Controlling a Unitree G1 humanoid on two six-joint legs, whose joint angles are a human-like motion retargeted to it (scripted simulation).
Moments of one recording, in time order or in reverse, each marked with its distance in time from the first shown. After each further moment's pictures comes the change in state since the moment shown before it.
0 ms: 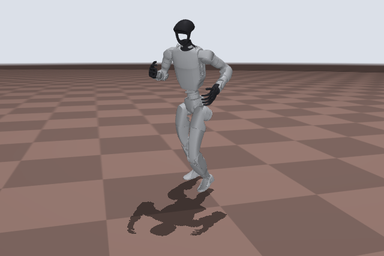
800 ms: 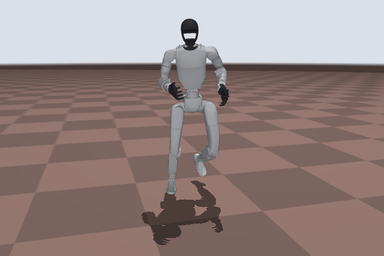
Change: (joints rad) left arm -0.380 -0.120 -0.268 0.201 -0.208 0.042 0.172; right arm -0.160 0.134 0.170 0.419 0.240 0.044 -0.335; waist -0.538 0.219 0.065; left_leg 0.208 -0.072 -0.213 0.158 0.276 -0.120; right_leg -0.151 0.142 0.080 0.207 -0.242 -0.087
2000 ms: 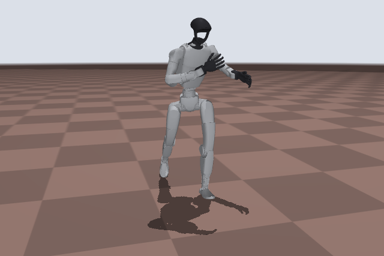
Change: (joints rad) left arm 0.307 0.290 0.495 -0.128 0.216 -0.057 -0.118; right arm -0.383 -0.193 0.282 -0.322 0.107 -0.060 0.304; waist 0.633 -0.192 0.052; left_leg -0.141 -0.069 0.146 -0.926 0.032 -0.088; right_leg 0.419 -0.082 0.143 -0.192 0.441 0.136
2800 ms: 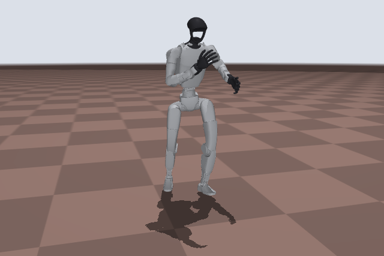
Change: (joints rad) left arm -0.053 0.006 -0.283 -0.040 -0.209 0.005 -0.094; right arm 0.035 0.213 -0.128 0.069 -0.400 -0.047 -0.336; waist -0.201 0.011 -0.058; left_leg -0.019 0.033 0.067 0.198 -0.070 0.062; right_leg -0.267 0.022 -0.145 -0.067 -0.261 -0.062
